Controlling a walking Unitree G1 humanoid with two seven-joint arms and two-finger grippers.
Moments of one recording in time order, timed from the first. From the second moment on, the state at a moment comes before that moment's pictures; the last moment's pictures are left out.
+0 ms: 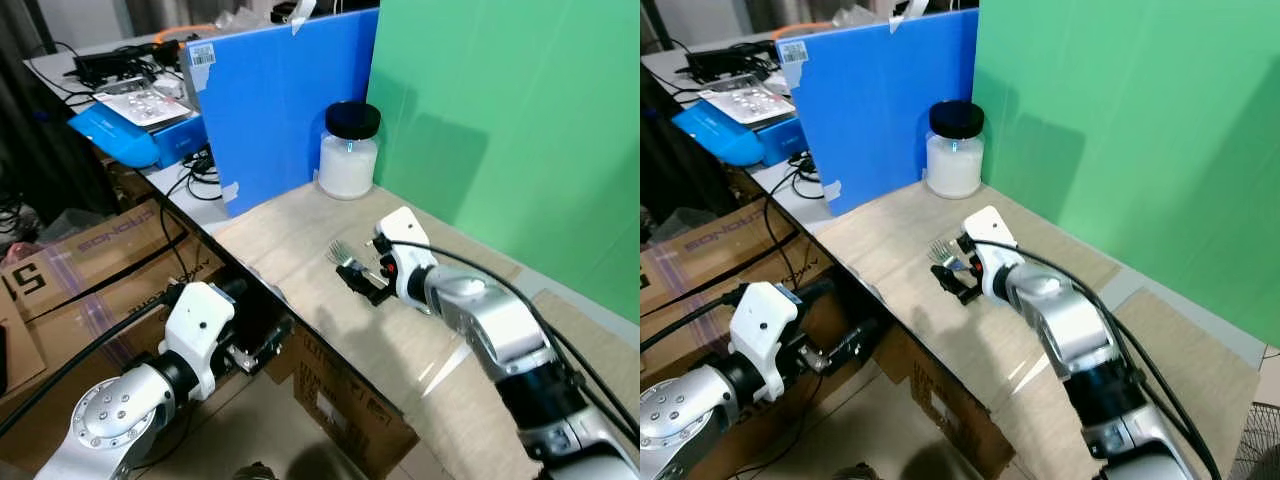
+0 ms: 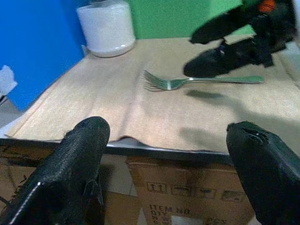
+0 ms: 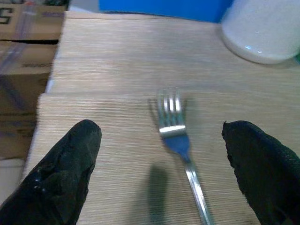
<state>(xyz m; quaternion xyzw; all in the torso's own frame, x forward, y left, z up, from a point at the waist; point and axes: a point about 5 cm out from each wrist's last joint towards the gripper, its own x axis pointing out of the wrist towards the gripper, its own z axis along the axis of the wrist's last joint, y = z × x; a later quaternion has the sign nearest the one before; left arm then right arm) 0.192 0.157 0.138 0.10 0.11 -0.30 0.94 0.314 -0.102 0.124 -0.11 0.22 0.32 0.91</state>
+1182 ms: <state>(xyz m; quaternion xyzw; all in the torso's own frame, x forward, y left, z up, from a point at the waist) 0.181 0.151 0.134 0.07 0.13 -0.37 0.92 0.329 -0.108 0.093 -0.09 0.30 0.30 0.90</state>
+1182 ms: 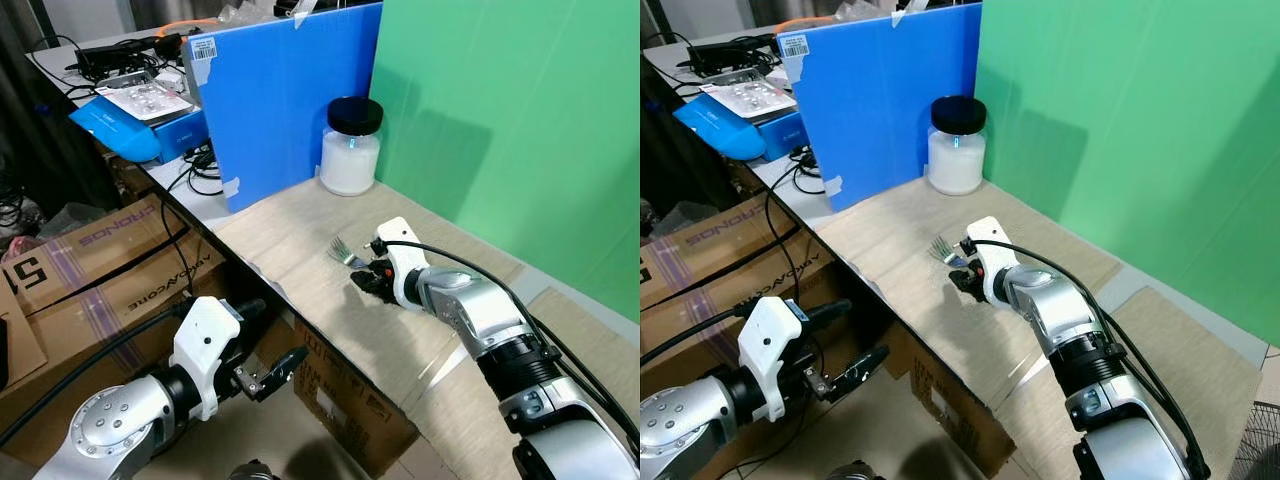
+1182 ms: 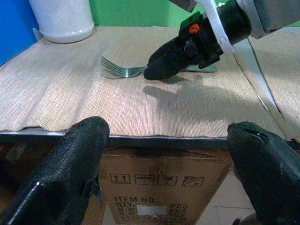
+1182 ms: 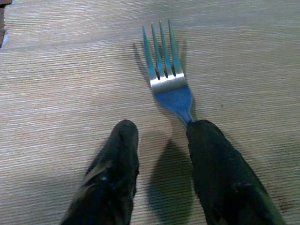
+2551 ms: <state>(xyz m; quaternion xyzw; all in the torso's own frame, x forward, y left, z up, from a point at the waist) 0.181 0.151 0.133 0.07 0.14 -0.37 0.91 0.340 -0.116 0.099 -0.12 0.28 0.27 0.92</state>
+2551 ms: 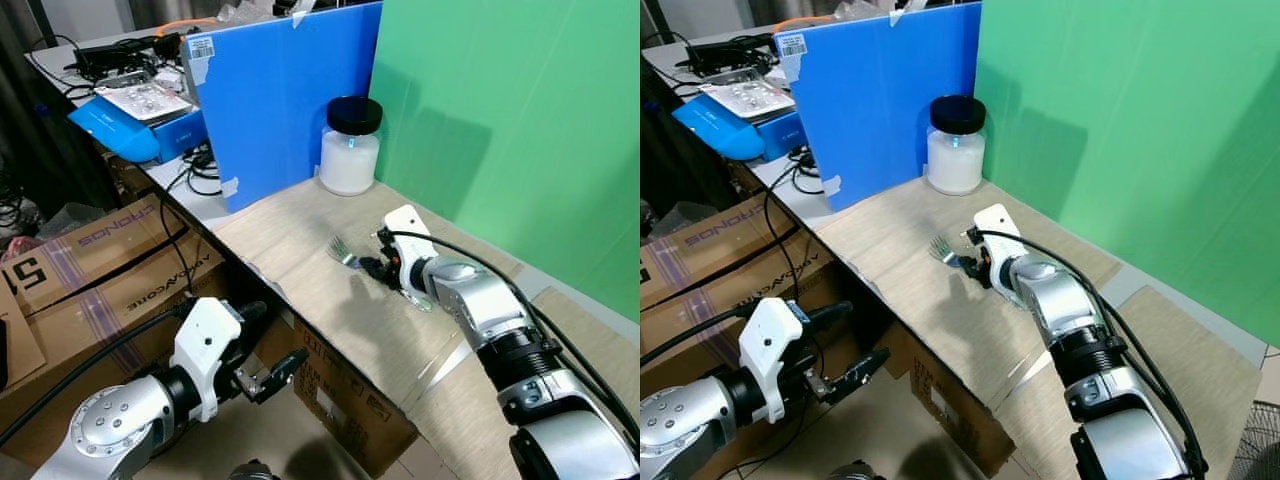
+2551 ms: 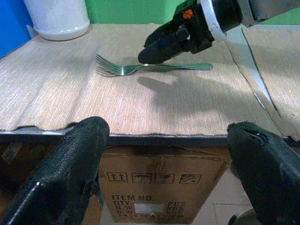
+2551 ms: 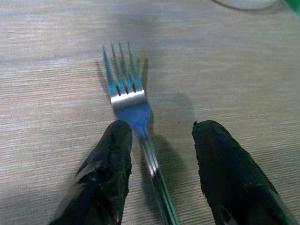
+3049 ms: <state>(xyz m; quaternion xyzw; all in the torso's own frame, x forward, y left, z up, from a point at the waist) 0.180 0.150 0.135 0.07 0.13 -0.38 0.91 0.333 -0.113 0.086 -0.12 0.31 0.28 0.90</state>
